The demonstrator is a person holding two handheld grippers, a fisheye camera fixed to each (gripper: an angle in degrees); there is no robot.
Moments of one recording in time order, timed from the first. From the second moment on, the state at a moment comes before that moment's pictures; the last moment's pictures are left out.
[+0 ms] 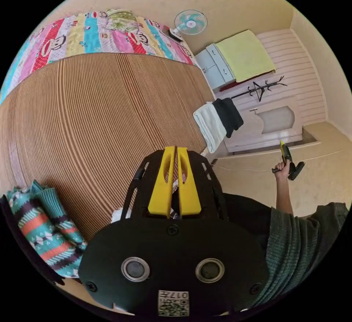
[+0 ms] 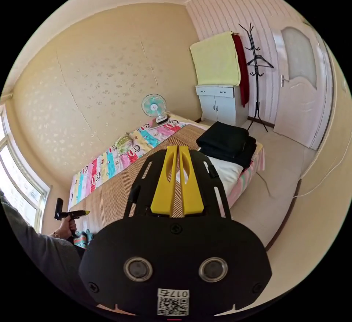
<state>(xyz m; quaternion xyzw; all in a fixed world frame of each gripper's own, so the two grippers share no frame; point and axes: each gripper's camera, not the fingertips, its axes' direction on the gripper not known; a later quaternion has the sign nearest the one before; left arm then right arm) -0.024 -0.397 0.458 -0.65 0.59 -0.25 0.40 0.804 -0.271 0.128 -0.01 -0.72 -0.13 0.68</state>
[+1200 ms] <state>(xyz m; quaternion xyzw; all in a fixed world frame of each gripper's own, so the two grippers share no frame) 0.204 -0.506 0.385 -0.67 0.44 -0.36 0.47 0.314 -0.426 -0.121 -0.04 -0.79 -0.59 0.16</state>
